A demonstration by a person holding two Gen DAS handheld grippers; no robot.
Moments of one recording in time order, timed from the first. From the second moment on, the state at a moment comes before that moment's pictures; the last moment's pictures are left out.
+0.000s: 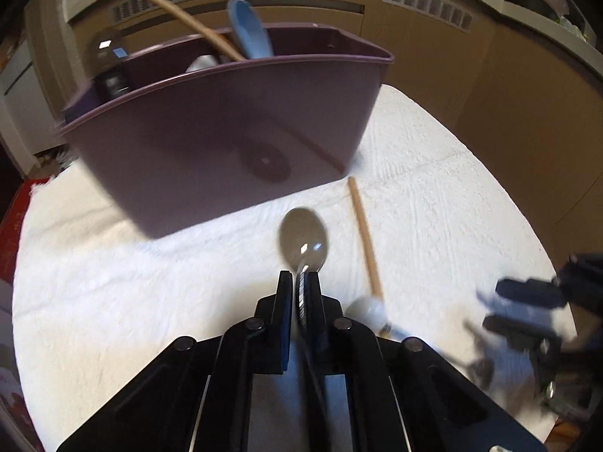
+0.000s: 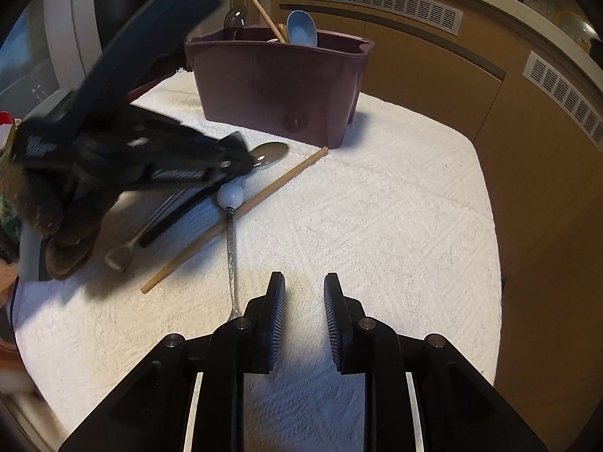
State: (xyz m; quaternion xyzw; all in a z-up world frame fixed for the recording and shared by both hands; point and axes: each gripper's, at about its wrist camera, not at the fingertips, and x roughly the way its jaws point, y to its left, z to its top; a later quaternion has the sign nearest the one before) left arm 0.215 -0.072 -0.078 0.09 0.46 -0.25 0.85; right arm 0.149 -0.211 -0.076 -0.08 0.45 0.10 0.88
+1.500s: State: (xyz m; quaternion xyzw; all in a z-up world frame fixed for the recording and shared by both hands) left arm 0.224 -0.064 -0.086 0.04 0.50 -0.07 0.86; right arm 0.172 -0.196 -0.079 -0.07 0.42 0.12 0.90
